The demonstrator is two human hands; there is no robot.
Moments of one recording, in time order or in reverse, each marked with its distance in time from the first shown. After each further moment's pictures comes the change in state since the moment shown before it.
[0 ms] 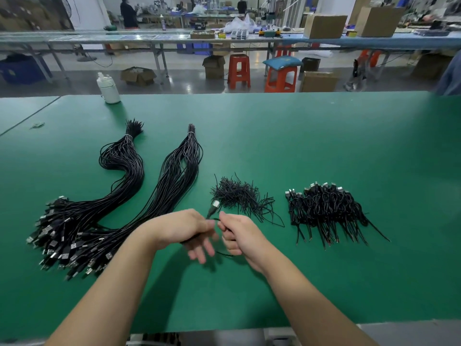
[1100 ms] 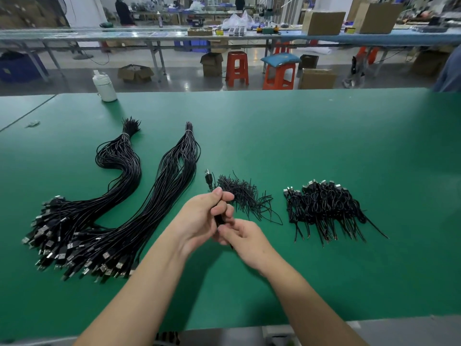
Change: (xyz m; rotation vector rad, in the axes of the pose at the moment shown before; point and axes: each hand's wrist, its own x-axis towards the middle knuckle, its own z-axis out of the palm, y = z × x) left_hand 0.024 0.029 0.047 -0.976 0.250 0.324; right_hand -0.016 0.007 -0.006 -0.274 0.057 -0.156
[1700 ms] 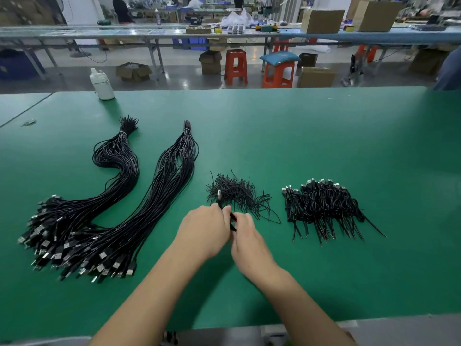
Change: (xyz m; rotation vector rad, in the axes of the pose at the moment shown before) left_hand -0.008 -0.019 0.006 1.887 0.274 0.212; right_hand -0.002 0.025 0.000 -0.741 0.240 -0.131
